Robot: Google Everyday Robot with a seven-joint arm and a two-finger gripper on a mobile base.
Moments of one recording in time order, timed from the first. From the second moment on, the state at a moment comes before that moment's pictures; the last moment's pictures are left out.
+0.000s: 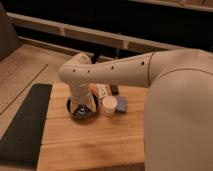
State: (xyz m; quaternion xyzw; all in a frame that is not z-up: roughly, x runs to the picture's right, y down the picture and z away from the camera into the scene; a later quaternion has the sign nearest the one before) arm -0.108 0.103 0.703 -0.26 0.23 0.64 0.68
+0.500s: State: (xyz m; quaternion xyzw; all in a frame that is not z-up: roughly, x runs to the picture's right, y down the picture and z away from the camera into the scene) arm -0.108 0.103 0.703 -0.26 0.23 0.64 0.68
